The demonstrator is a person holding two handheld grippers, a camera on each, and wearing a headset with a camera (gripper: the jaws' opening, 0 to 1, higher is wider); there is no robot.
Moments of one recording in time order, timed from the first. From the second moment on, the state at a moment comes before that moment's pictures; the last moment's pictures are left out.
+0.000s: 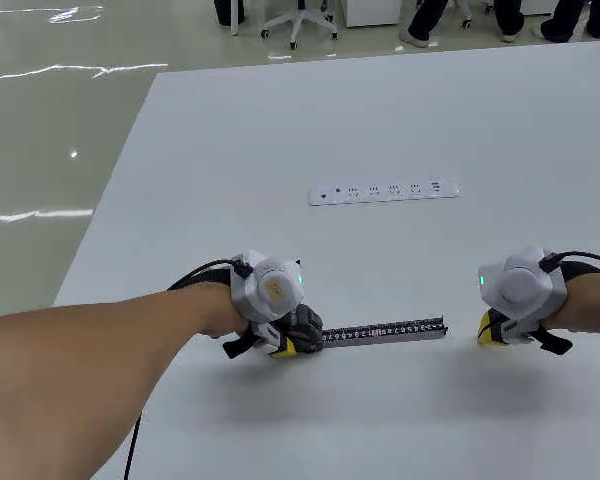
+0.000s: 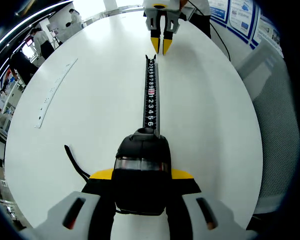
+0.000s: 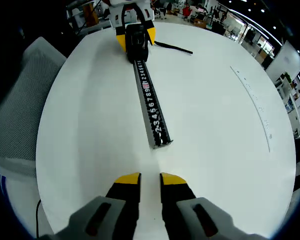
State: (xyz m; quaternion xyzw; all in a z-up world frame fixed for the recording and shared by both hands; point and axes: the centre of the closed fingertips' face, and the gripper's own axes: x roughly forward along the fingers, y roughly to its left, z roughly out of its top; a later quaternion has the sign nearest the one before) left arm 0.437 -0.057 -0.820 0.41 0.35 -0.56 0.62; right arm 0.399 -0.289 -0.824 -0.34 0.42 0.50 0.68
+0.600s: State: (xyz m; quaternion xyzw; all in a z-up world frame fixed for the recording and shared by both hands) left arm 0.436 -0.056 -0.819 0.42 0.35 -0.57 0.62; right arm 0.417 -0.246 -0.836 -0.41 0.40 0.54 0.62
